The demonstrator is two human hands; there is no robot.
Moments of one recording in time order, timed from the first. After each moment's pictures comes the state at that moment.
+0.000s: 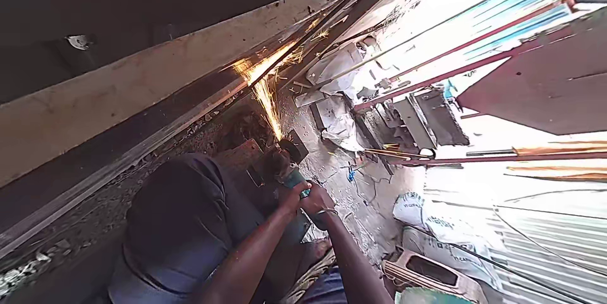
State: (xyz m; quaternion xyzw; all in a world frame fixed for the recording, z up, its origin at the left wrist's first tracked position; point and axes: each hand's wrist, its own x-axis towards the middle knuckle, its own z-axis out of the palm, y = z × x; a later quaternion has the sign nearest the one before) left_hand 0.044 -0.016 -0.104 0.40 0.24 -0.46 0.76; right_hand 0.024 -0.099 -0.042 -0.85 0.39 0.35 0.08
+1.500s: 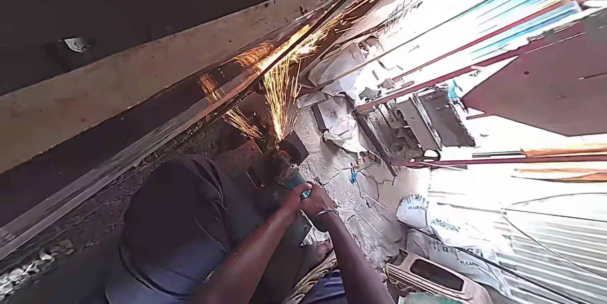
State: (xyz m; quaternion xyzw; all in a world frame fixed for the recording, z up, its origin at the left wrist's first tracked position) left_hand 0.045 -0.020 -0.109 0.43 0.24 -0.49 0.72; right_hand 0.026 -0.107 -0.046 -0.85 0.38 0.36 0.09
